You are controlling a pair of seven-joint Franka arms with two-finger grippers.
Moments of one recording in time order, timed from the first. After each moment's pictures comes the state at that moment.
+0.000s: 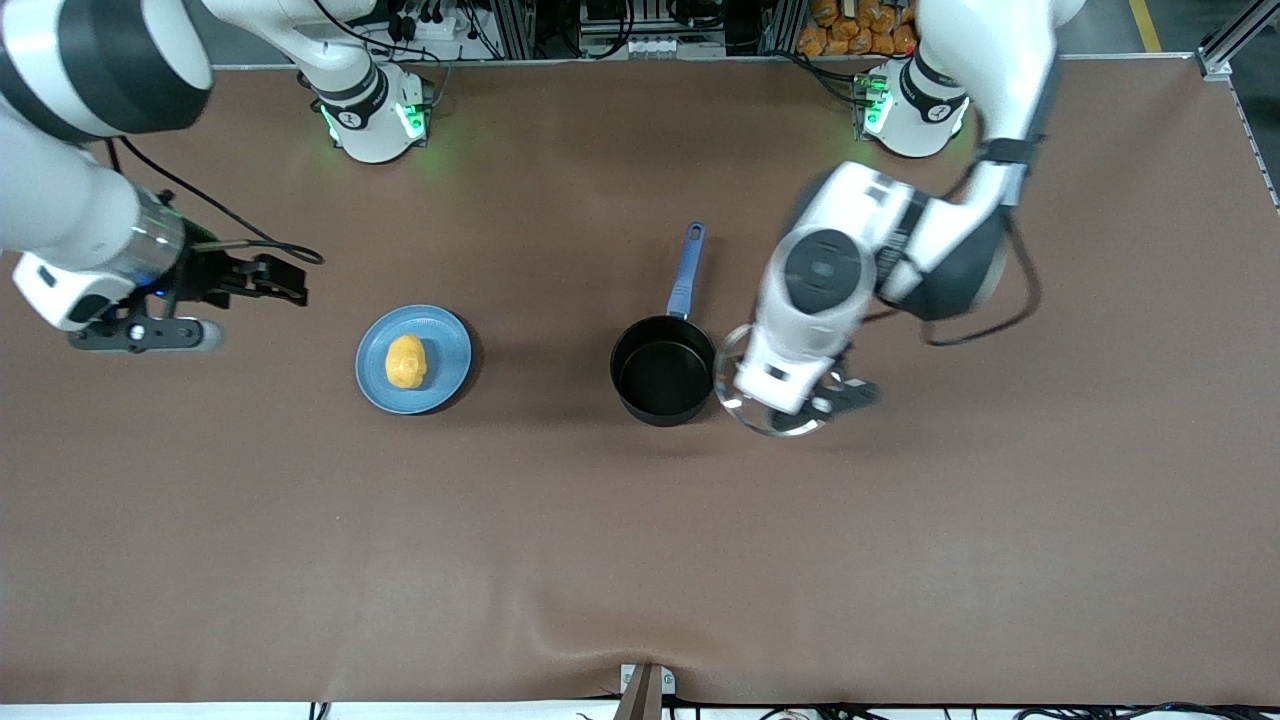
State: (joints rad) left arm -0.46 0.50 -0.04 -1.39 0.06 1.78 -0.77; right arm 0.08 0.12 0.09 -1.61 0.06 1.58 0.18
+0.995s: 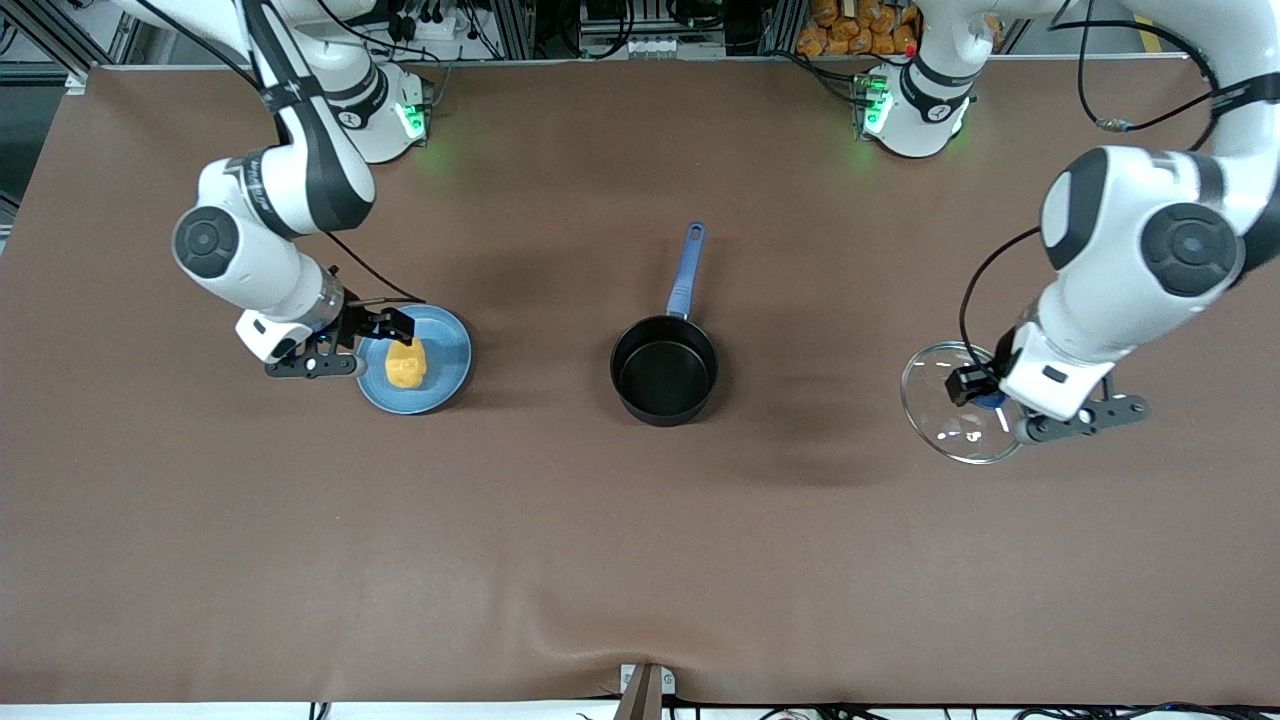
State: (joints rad) left arm -0.15 0.21 -0.04 -1.85 0.06 2.09 -0.39; right arm 0.11 0.12 0.10 -2.26 0.11 2.33 0.13
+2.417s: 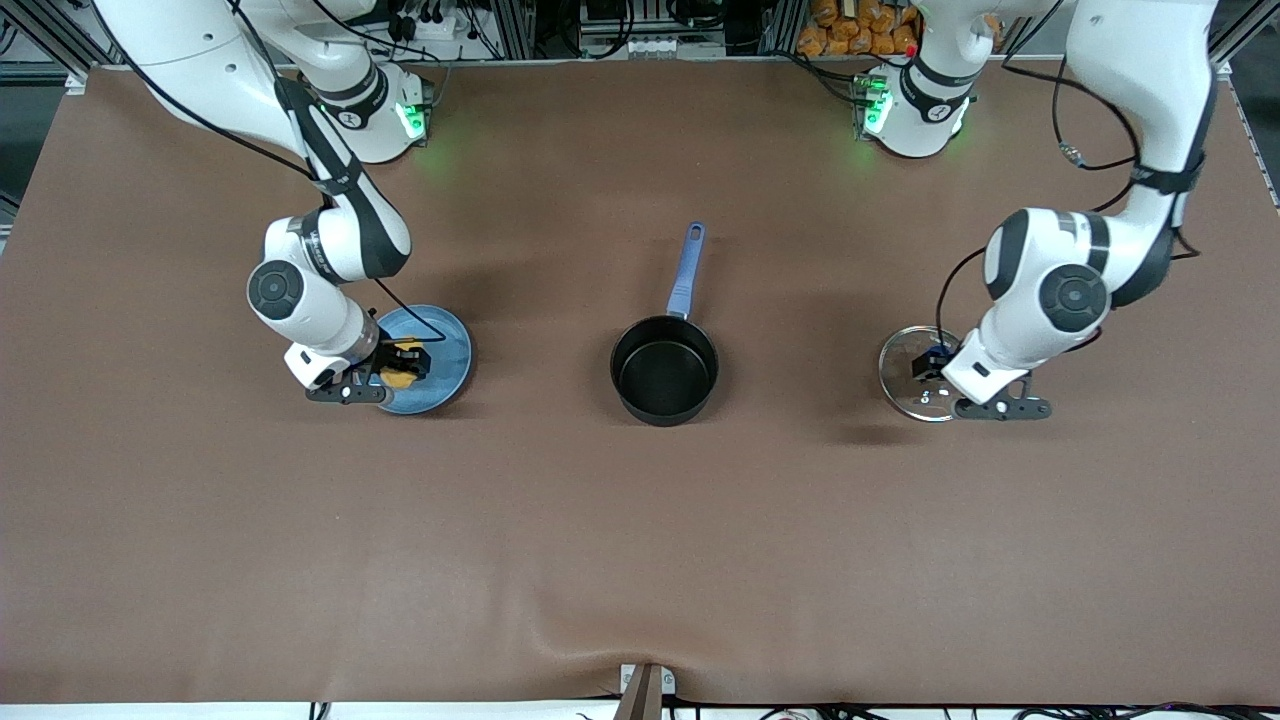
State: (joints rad) left arm -0.07 0.28 -0.05 -2.08 0.12 2.29 -0.16; right arm 0.11 0.36 0.11 -2.26 0.05 2.58 0.24
